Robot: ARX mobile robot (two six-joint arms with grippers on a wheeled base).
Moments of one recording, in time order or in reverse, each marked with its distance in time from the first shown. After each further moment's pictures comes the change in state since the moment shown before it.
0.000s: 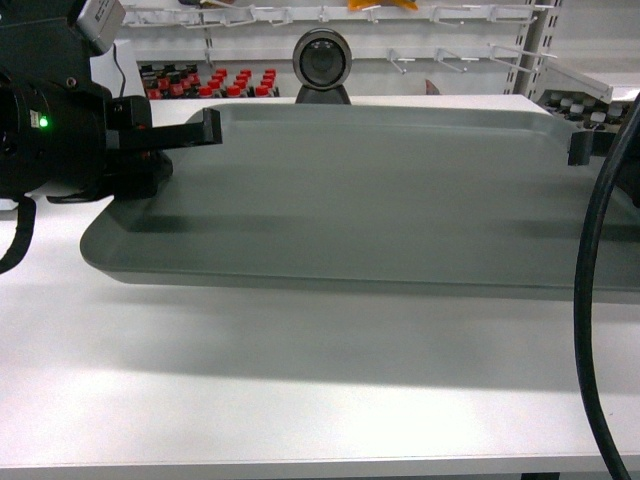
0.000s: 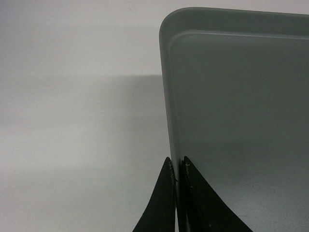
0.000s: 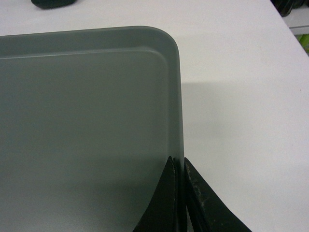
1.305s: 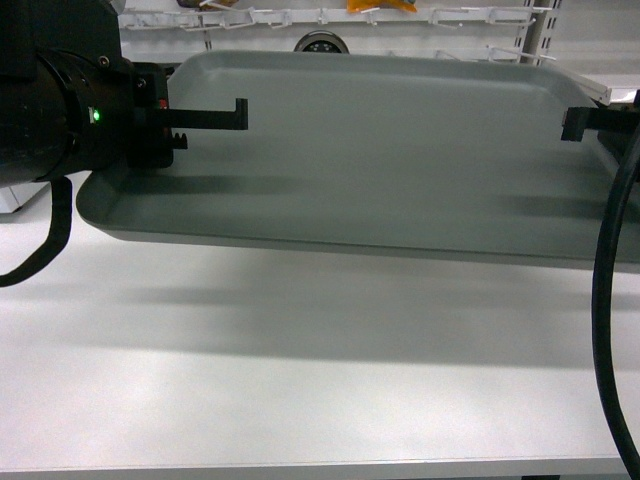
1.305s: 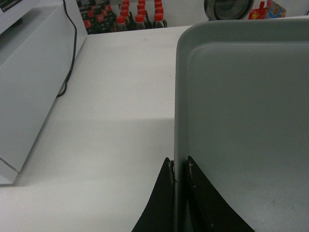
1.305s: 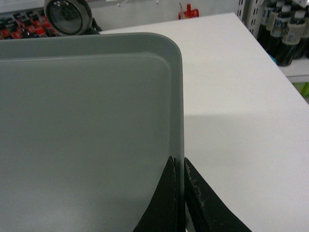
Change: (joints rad) left arm -0.070 0.043 -0.034 0.296 -0.346 0.116; right arm 0.000 0.044 -0.054 0.294 -0.006 -0.023
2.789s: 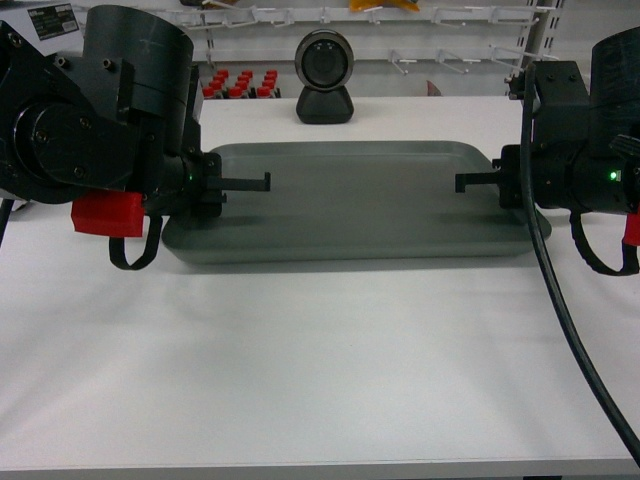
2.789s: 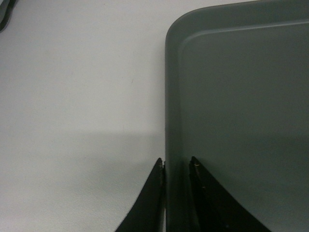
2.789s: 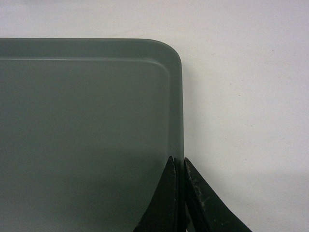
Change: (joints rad) left arm 0.070 0.467 0.414 -0.212 0.058 -0.043; right arm -0.026 0.567 0.531 -0.104 -0.086 -0.123
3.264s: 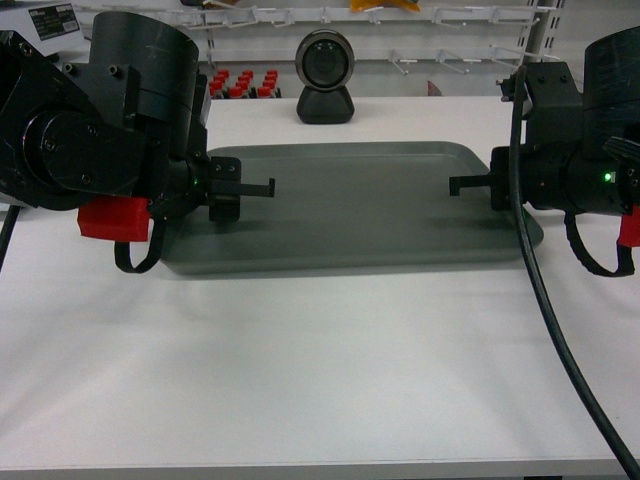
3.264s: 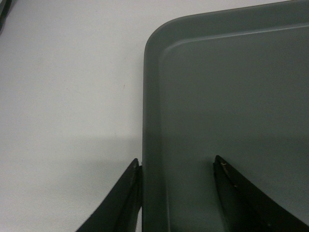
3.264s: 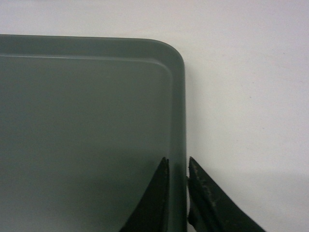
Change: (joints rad) left arm -0.006 0.008 0.000 0.019 0.010 0.025; right arm 0.007 0.001 0.000 0.001 -0.008 -0.015
